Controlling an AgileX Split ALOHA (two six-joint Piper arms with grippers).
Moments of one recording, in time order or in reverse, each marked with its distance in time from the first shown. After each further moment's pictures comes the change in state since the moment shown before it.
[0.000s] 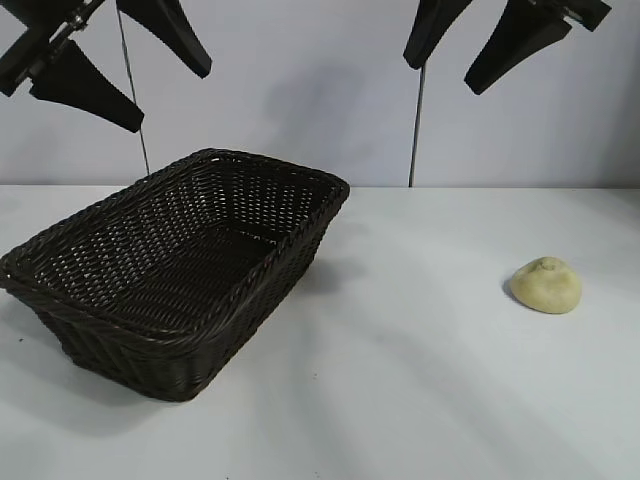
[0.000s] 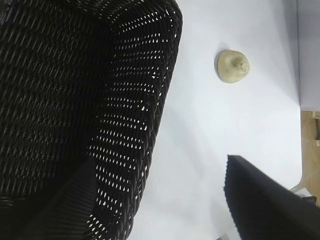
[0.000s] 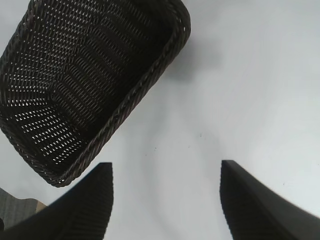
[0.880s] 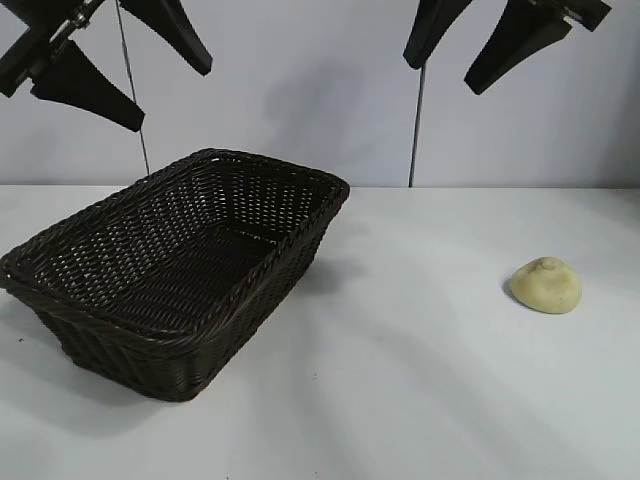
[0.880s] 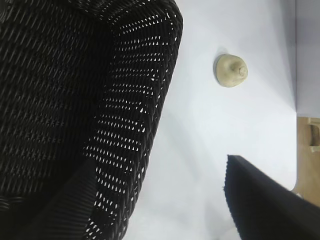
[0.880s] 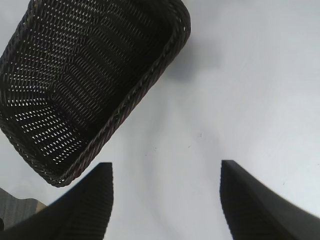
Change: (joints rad) left arm 0.000 0.000 0.000 -0.001 -0.006 -0.087; right arm 0.000 0.000 0.000 0.000 0.000 0.000
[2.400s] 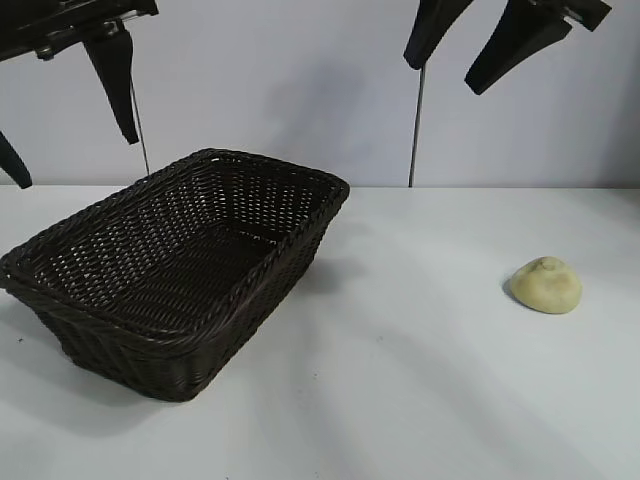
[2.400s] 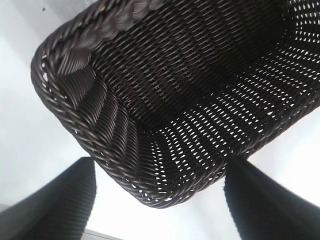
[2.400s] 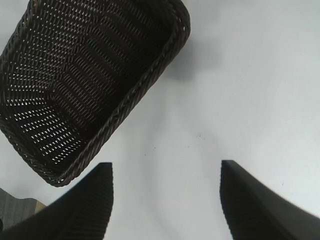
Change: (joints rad) left arm -0.195 -0.060 0.000 0.610 0.182 -0.966; right arm 0.000 0.000 0.000 -0.004 0.001 -0.003
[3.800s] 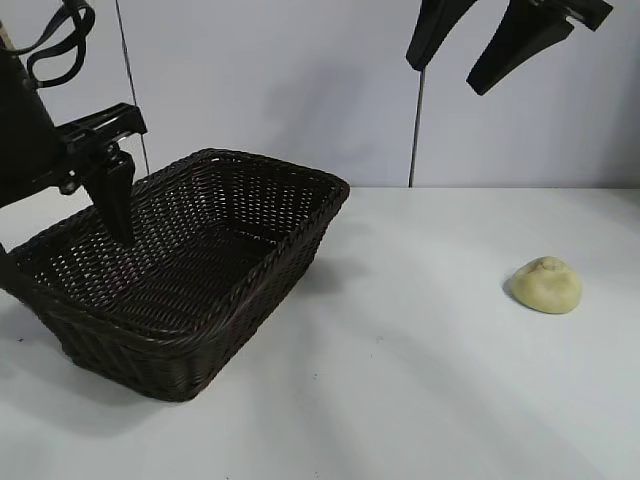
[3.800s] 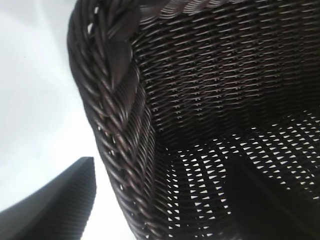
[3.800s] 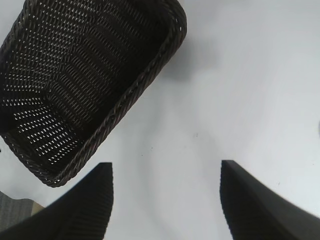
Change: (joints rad) left arm -0.015 -0.009 0.336 0.003 -0.316 -0.325; right arm 0.000 0.000 0.000 -0.007 -0.001 0.000
